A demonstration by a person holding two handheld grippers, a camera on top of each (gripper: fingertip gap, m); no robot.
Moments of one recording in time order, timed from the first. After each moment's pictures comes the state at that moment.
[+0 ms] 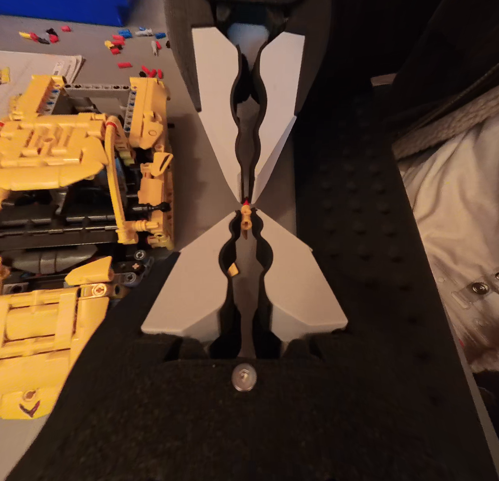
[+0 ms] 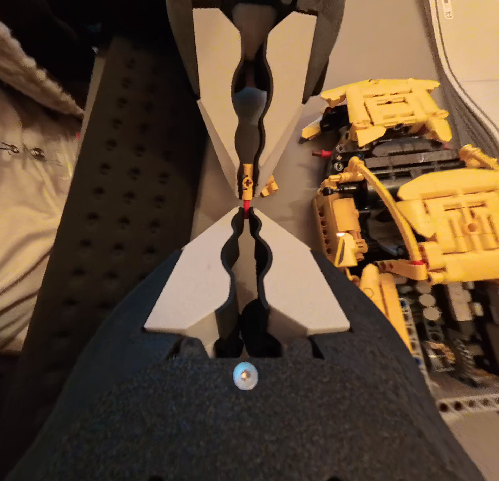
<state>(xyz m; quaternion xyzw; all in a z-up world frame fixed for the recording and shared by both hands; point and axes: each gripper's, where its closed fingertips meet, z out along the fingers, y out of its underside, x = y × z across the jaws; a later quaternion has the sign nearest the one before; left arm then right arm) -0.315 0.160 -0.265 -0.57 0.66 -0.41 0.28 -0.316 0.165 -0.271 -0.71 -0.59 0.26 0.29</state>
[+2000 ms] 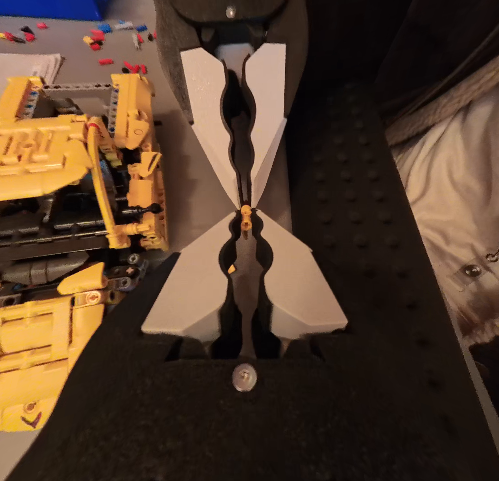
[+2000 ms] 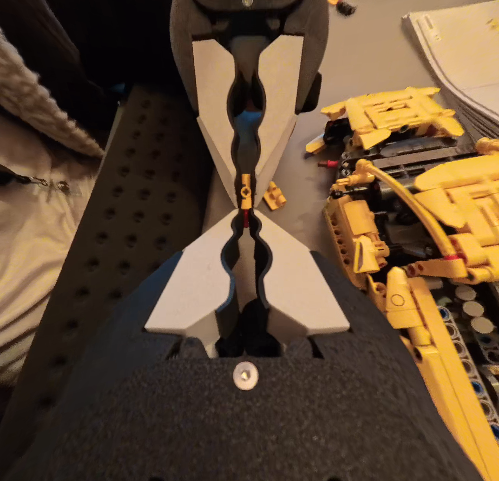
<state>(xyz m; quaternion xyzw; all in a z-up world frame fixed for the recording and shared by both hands) -0.317 0.154 -0.267 -0.55 0.68 -0.41 0.27 -0.324 0.160 -0.272 -0.70 -0.54 0.33 0.32</state>
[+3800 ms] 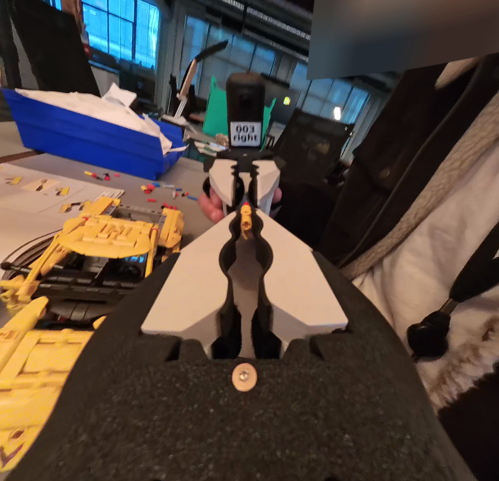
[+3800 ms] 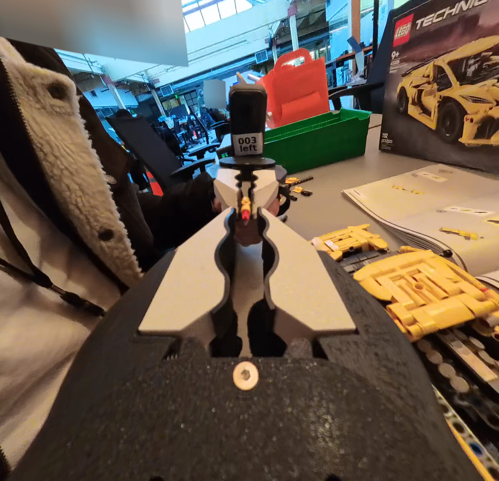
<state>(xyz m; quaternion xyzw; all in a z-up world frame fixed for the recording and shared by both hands) -0.325 0.179 -0.163 -0.50 0.46 -0.63 0.36 -0.329 0.185 -0.159 -0.61 -0.35 0.51 0.49</state>
